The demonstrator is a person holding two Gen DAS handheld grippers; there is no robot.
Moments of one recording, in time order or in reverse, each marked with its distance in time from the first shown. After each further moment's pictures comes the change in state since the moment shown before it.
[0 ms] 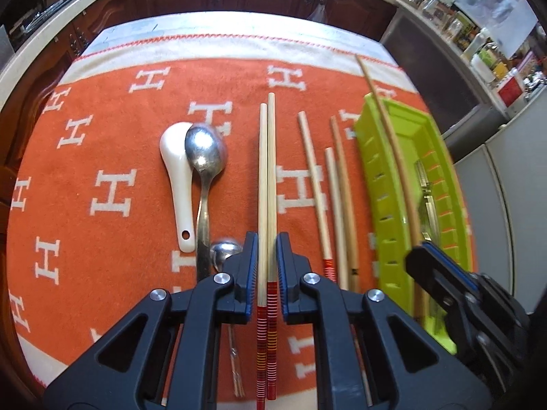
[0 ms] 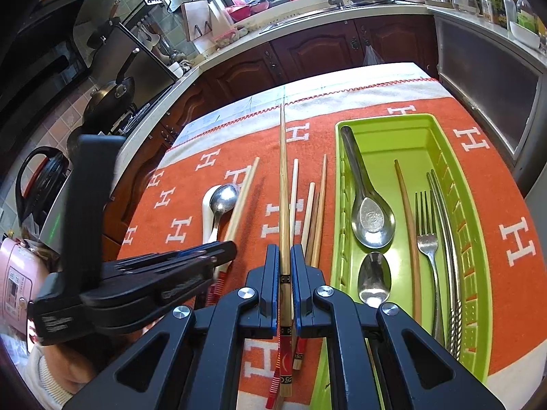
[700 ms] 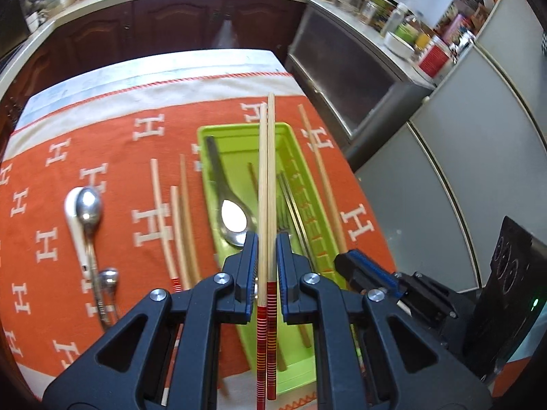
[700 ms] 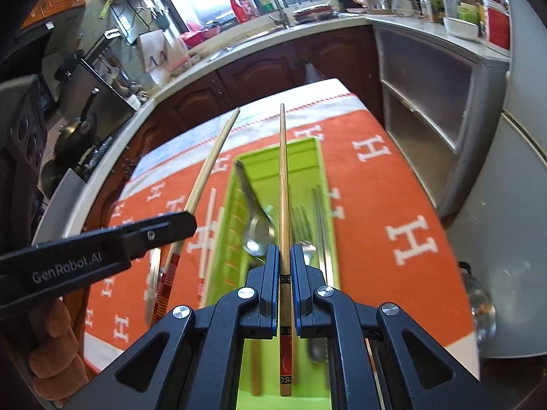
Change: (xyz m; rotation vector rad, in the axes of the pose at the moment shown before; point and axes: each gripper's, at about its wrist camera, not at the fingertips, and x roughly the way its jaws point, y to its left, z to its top) left arm -0.042 -0.145 0.013 0.203 -0.018 -0.173; right arm -0.078 -0.091 -0.002 0.109 -0.068 -0.154
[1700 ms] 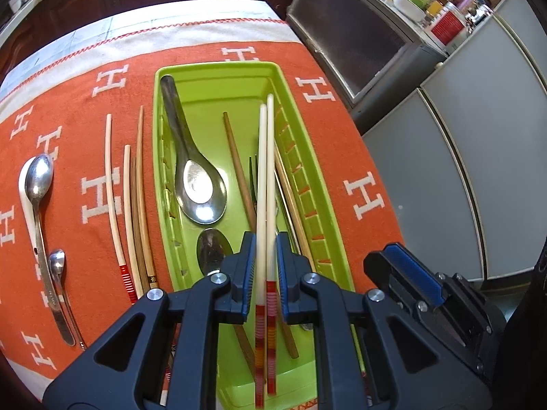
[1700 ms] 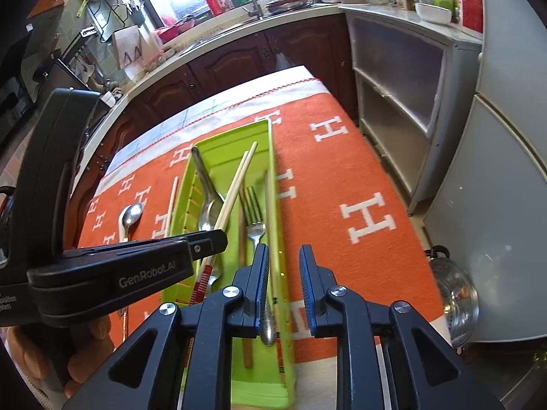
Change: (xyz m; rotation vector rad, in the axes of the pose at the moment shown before) left arm 0.077 -0.014 -0.011 -0.015 0.145 -0.001; right arm 0.005 -0.033 -0.015 0.041 0.029 -0.110
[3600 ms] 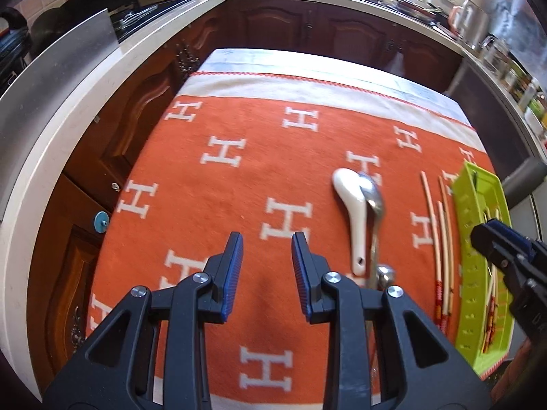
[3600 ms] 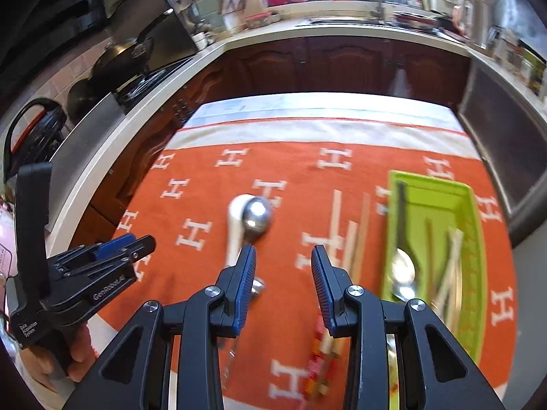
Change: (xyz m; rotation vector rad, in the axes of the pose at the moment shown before) left arm -0.133 0.279 -0.073 -0.359 -0.251 0.421; right arm 0.040 0.245 0.034 -0.382 0.070 0.169
